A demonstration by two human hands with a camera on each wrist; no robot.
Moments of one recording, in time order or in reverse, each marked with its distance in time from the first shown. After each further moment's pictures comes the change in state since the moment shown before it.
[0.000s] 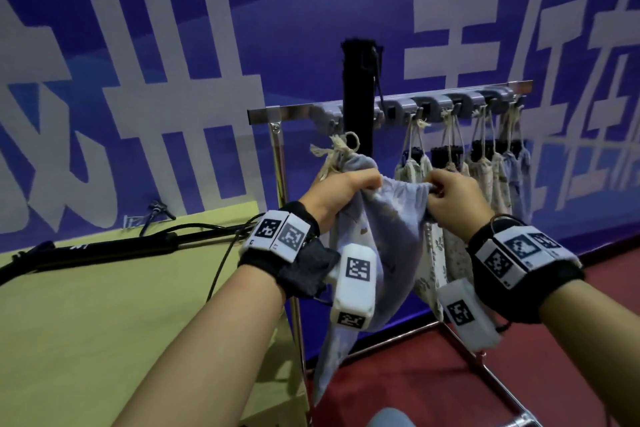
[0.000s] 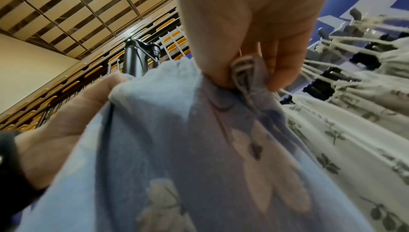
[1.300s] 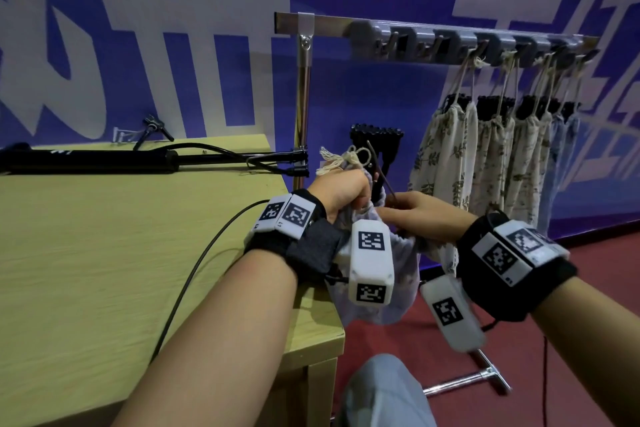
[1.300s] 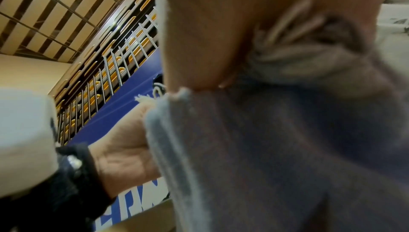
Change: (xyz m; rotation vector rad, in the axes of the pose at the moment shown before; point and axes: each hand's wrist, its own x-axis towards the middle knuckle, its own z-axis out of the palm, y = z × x) left_hand -0.023 -0.089 -0.034 -0.194 0.170 -0.531; right_hand -0.049 -0.021 0.085 0.053 -0.796 0.157
